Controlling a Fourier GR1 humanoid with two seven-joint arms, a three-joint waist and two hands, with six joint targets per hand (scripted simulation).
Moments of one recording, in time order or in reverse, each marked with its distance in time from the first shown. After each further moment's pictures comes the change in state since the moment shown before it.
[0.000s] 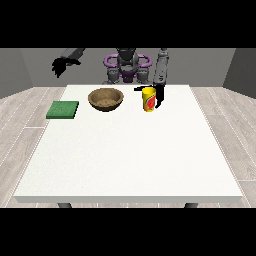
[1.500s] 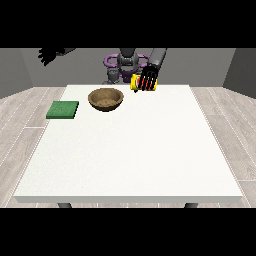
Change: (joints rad) left arm -0.409 0.055 -0.478 0.481 -0.903 0.406 0.764; right arm -0.092 -0.139 -0.084 0.253 -0.058 0.003 0.204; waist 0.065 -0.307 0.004
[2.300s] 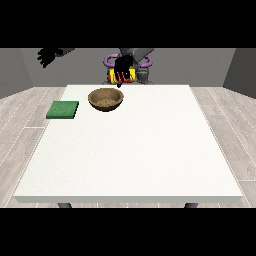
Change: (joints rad) left arm -0.106 -0.099 -0.353 -0.159 -0.295 -0.380 0.539; right arm -0.095 -0.001 0.018 0.143 0.030 0.025 -0.025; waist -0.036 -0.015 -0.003
